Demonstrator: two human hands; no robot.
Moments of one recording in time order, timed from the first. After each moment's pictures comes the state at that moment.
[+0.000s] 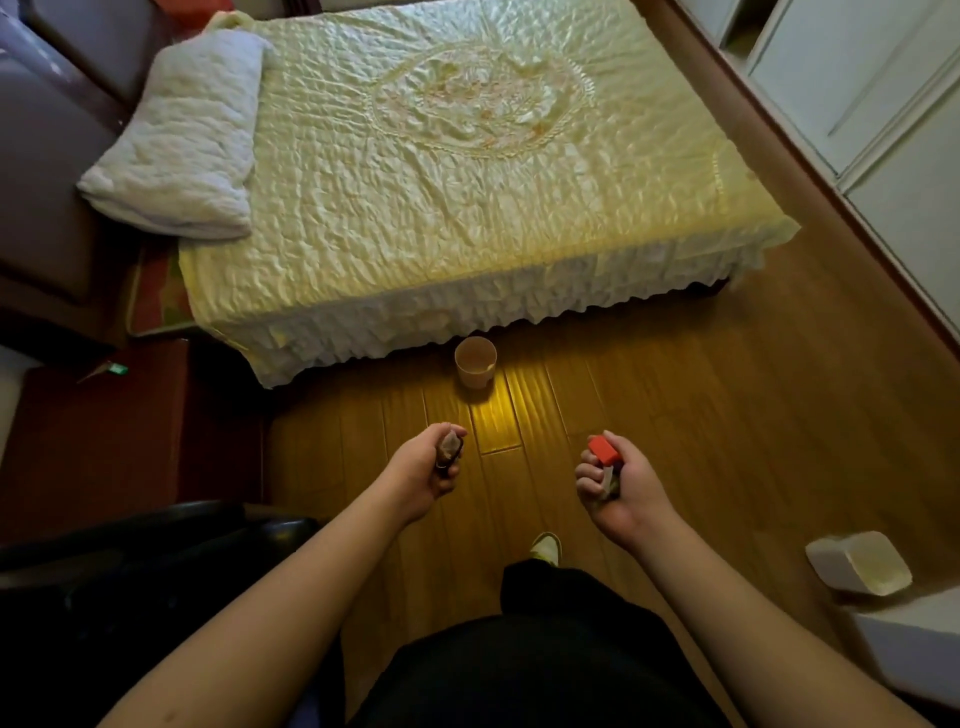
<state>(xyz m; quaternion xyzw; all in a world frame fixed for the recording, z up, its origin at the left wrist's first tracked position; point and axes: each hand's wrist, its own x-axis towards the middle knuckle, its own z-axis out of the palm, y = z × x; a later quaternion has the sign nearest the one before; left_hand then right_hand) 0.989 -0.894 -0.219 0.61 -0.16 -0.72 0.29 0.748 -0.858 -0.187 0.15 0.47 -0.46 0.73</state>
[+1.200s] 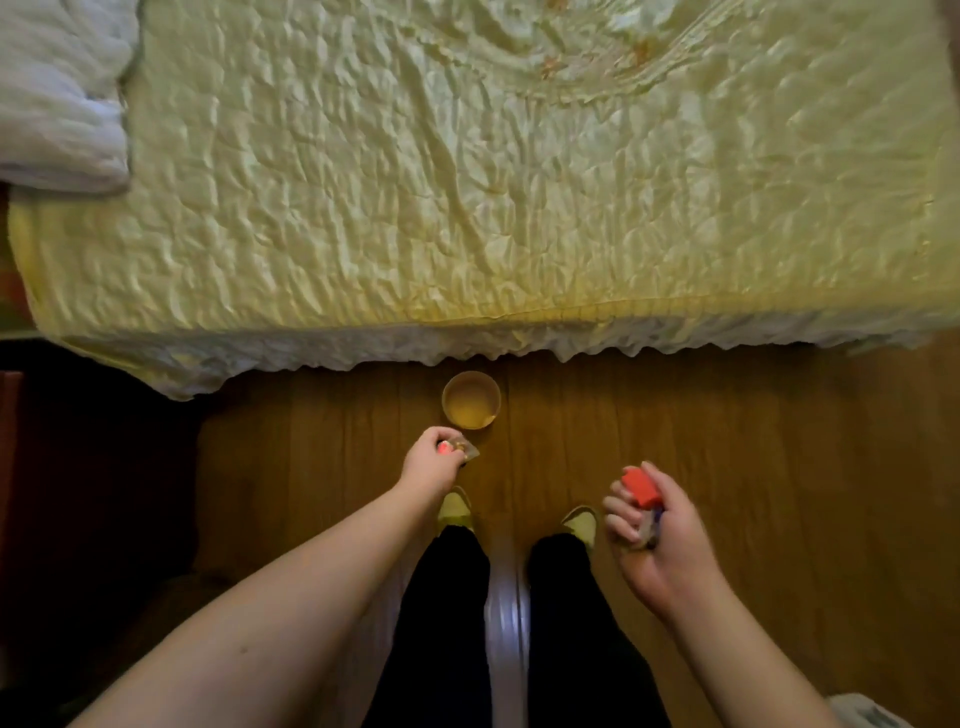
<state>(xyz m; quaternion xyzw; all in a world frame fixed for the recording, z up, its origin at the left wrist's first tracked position) 0.949 -1.282 -0.459 0.77 -0.23 -0.58 0.15 0.715 -1.266 -0.340 0.20 0.52 -0.41 0.72</state>
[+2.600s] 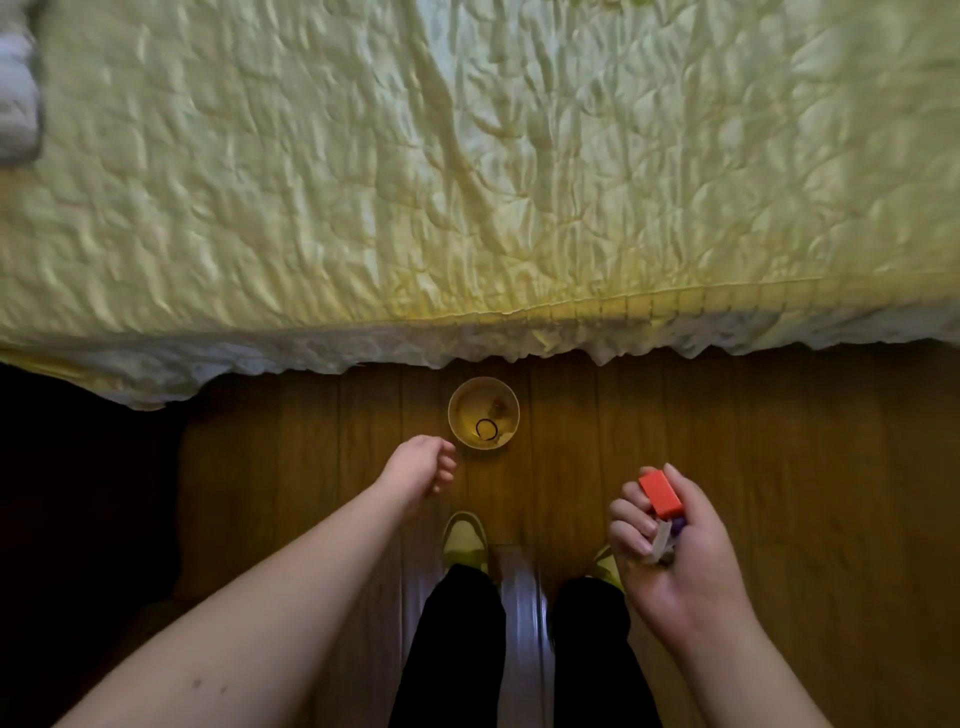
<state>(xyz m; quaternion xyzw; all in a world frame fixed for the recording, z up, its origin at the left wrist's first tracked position) 0.968 -1.331 -0.610 0.78 -0.10 -0.61 0.13 0.727 -1.324 -0.470 0.23 0.51 -0.43 0.71</state>
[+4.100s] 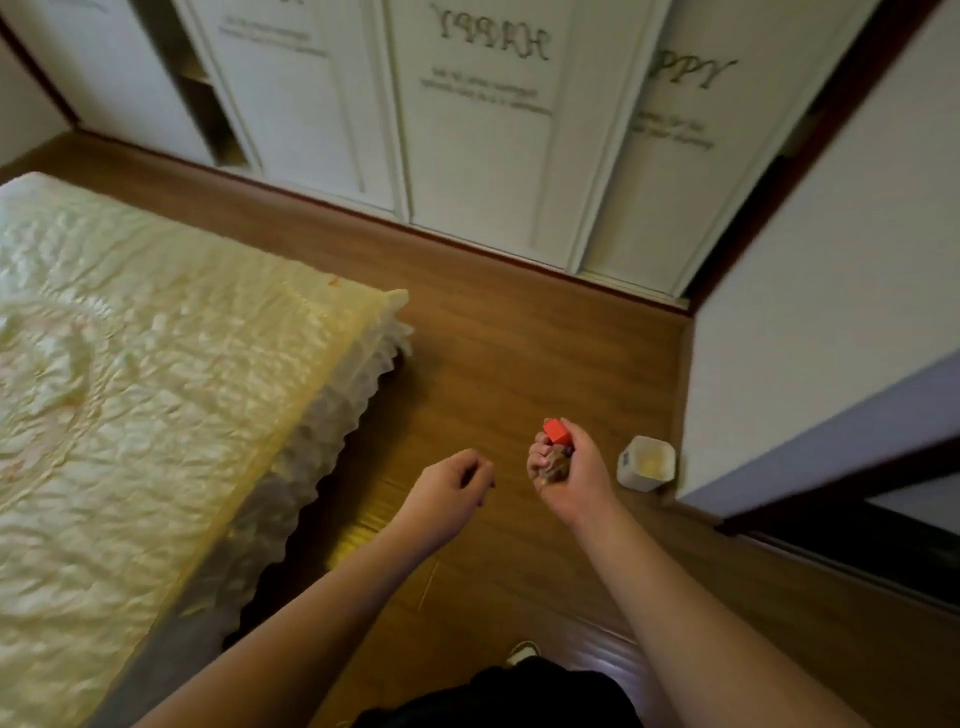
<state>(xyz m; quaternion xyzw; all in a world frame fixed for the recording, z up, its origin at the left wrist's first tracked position) 0.526 -1.129 -0.146 0.28 -0.82 -0.49 -0.07 0.410 -1.016 -0.161 0.32 0.32 -0.80 0.39</state>
